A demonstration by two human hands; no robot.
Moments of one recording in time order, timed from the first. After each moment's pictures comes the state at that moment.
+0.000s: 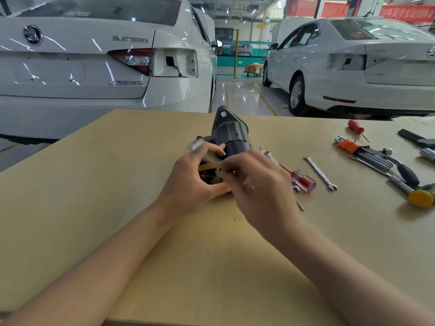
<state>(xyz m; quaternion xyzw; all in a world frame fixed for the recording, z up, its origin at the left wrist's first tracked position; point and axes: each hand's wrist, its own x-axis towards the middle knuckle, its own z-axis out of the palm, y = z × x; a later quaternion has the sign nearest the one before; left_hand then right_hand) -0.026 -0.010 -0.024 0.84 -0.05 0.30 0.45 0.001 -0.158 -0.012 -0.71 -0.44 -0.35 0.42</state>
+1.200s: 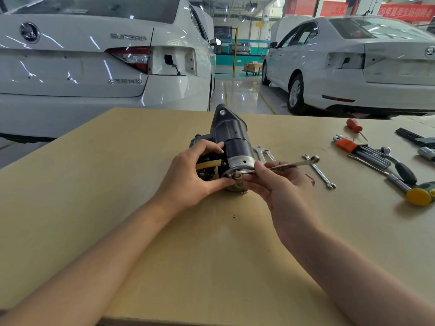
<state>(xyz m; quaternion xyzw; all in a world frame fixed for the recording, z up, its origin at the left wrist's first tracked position) -0.022 -0.007 -0.024 0.84 -0.06 0.31 0.43 0.004 -0.175 -0.013 -0.51 -0.08 0.06 0.86</state>
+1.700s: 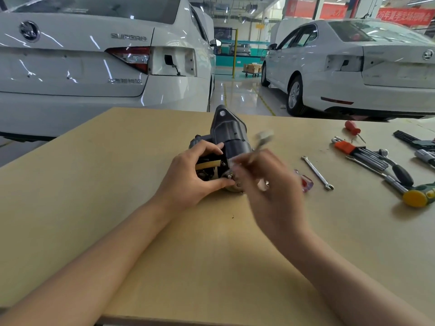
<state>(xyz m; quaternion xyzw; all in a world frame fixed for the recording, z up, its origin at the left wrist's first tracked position) -0.022 -0.004 -0.027 0.84 -0.06 0.30 0.45 -0.006 -0.171 -0.013 -0.70 -0.39 -0.25 0.54</state>
